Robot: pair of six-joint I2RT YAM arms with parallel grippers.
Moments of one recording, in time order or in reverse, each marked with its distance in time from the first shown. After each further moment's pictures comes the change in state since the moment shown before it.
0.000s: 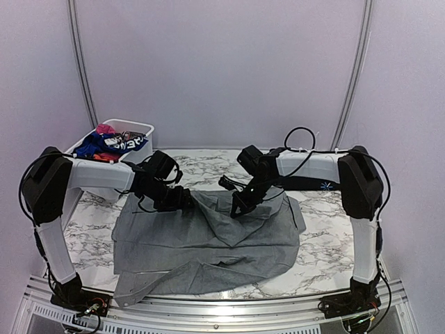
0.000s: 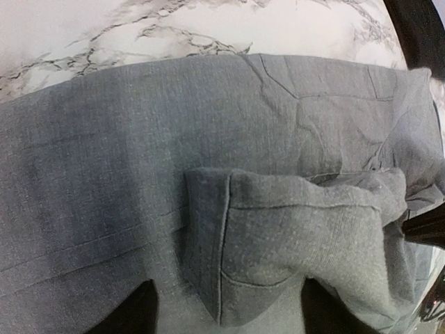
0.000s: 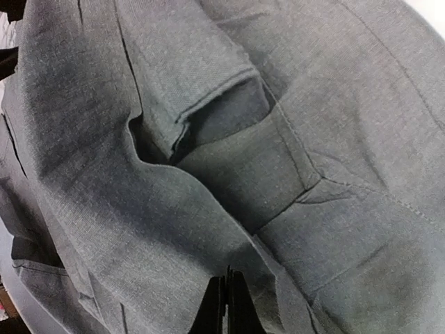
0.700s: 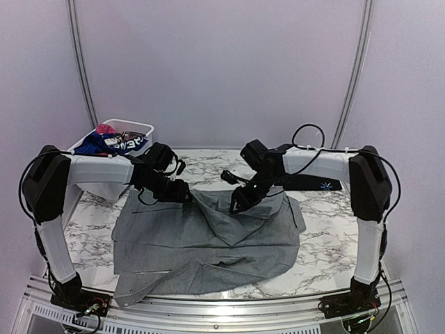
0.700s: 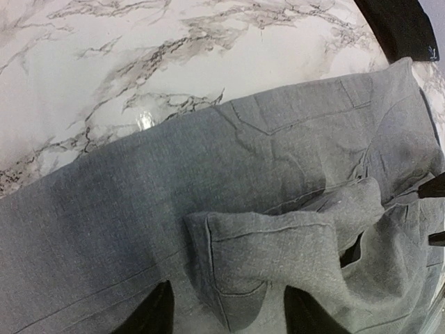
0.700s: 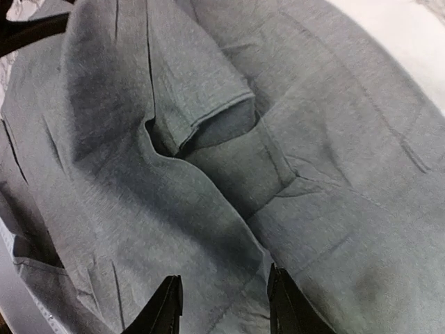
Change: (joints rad) left arm 0.027 0.012 0.085 -0.031 0.005 0.187; right arm -0.018 -0.111 -0.048 0.034 0.053 -0.003
